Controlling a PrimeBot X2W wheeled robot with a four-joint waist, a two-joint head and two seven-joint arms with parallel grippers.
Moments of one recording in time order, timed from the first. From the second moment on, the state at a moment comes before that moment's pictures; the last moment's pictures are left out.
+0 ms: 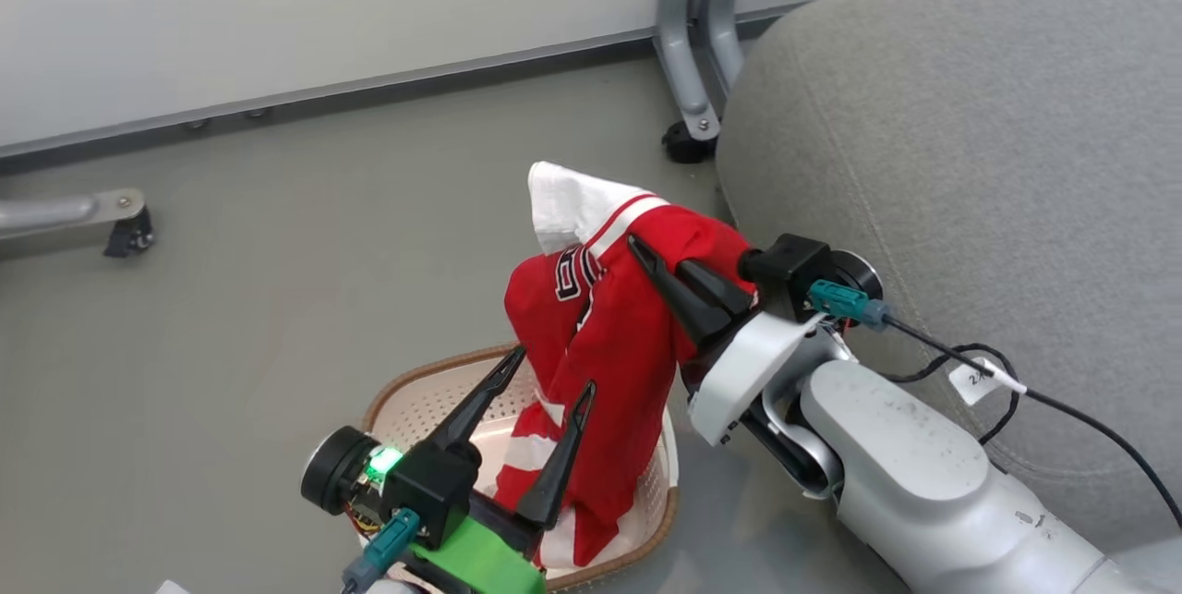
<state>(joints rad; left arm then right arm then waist) -0.10 0.18 -0.52 0.05 -0.22 -0.11 -0.18 -0.62 -0.17 0.77 0.52 0.55 0.13 -0.26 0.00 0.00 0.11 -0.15</state>
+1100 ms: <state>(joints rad) -0.30 0.21 -0.61 0.01 -0.18 -0.12 -0.14 -0.71 -0.30 0.12 0.46 0.42 0.13 -0.26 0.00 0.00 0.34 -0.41</state>
